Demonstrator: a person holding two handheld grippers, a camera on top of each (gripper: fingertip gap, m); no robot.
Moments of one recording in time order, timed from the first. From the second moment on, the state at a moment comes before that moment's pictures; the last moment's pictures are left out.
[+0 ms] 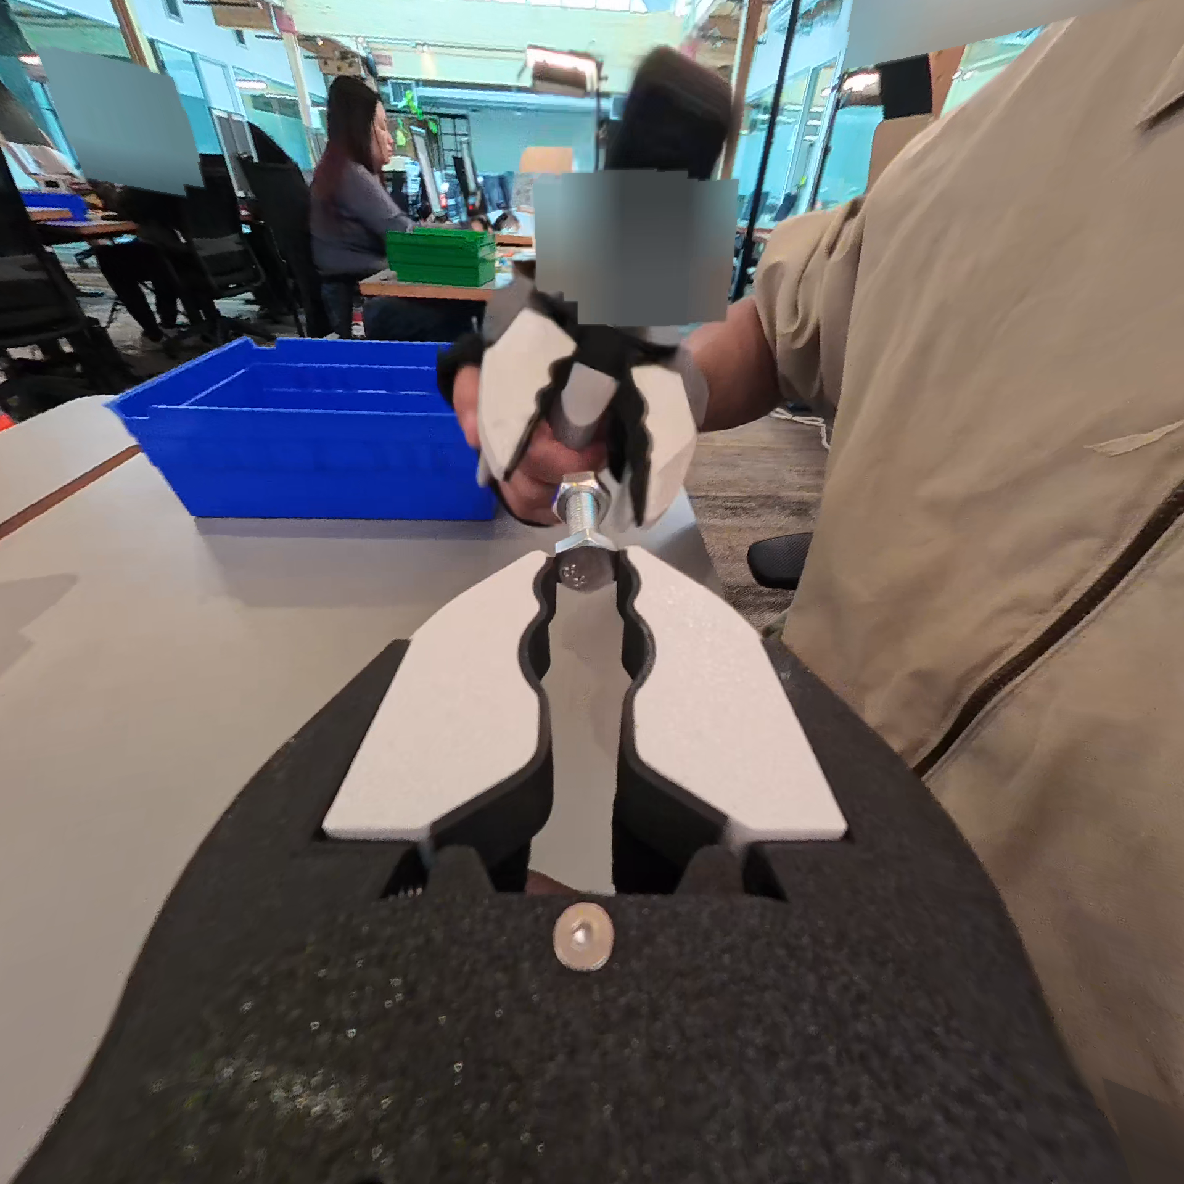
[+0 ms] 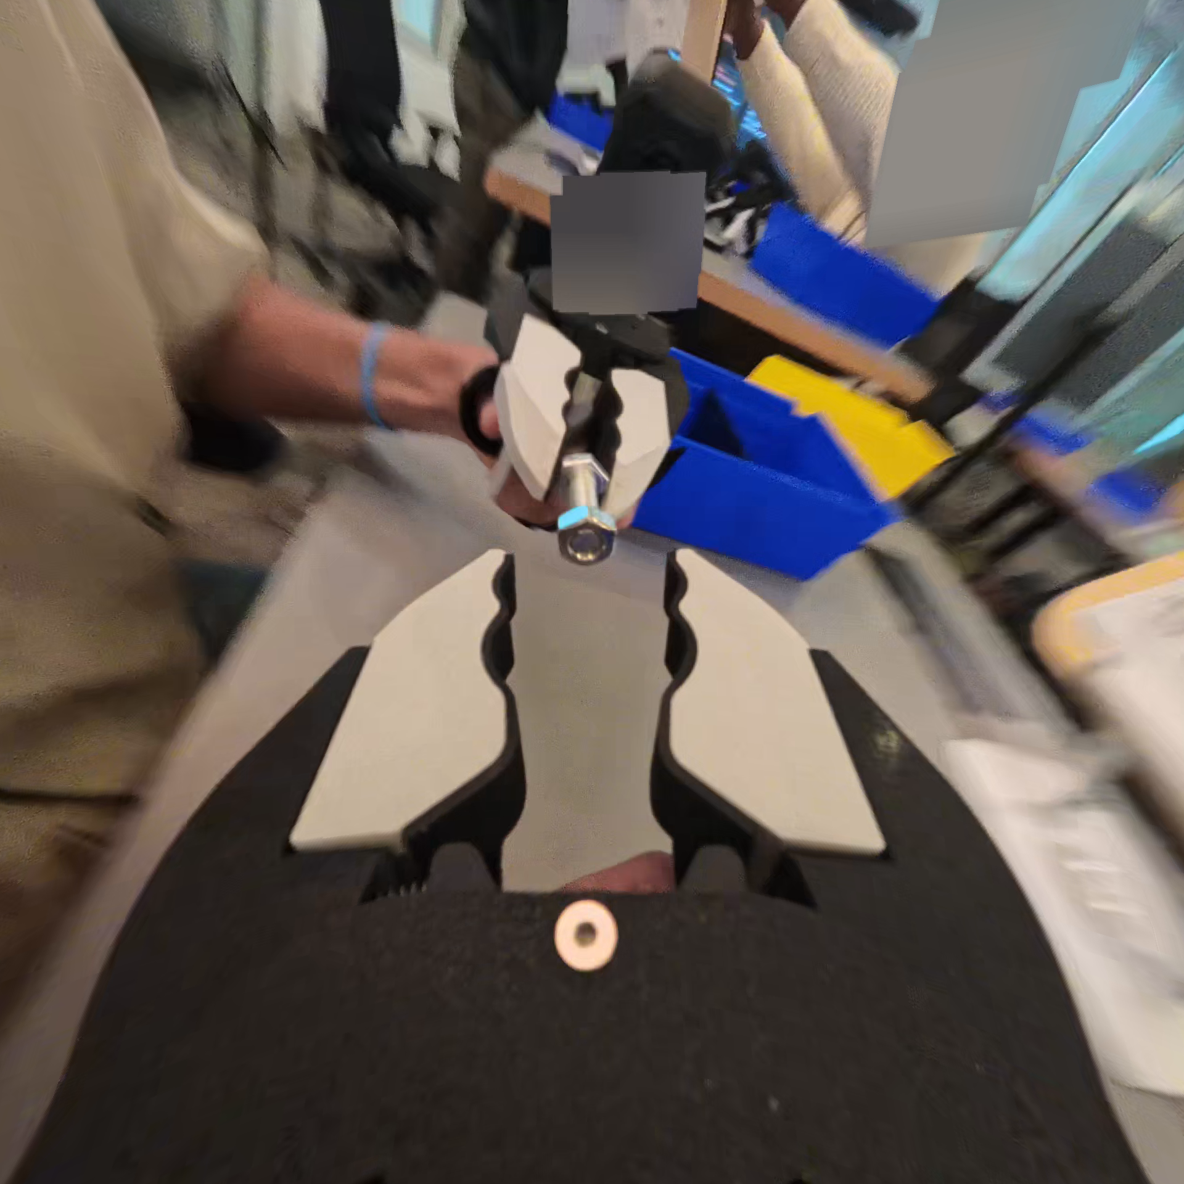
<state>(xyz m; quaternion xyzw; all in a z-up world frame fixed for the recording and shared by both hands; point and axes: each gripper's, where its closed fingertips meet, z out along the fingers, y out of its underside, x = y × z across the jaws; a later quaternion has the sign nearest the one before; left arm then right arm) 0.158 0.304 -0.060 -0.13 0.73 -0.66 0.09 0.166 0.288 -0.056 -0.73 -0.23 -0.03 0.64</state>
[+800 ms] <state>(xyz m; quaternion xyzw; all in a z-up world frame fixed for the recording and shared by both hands) 0.155 0.303 -0.058 -0.12 0.74 -0.66 0.10 0.153 0.293 -0.053 -0.73 0.02 0.40 0.56</state>
